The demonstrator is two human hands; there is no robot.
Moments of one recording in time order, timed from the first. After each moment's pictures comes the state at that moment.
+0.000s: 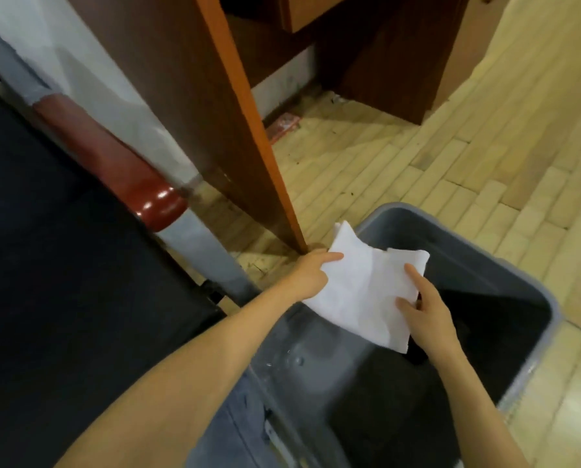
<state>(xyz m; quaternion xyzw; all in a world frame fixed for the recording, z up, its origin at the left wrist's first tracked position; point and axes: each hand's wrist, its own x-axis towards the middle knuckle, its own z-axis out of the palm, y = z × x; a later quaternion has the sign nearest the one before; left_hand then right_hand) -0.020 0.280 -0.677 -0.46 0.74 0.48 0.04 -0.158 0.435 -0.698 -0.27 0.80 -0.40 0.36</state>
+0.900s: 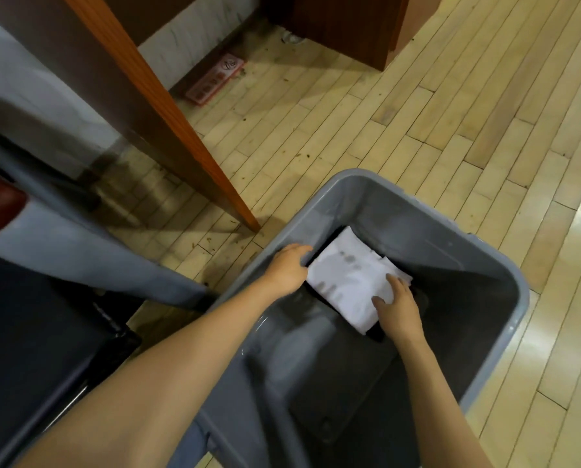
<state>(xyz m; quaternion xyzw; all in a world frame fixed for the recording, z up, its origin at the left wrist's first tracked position) -0.088 0.274 -0.774 -0.47 0.74 0.46 0.11 -0.217 0.434 -0.812 -0.17 0.86 -0.27 0.40</state>
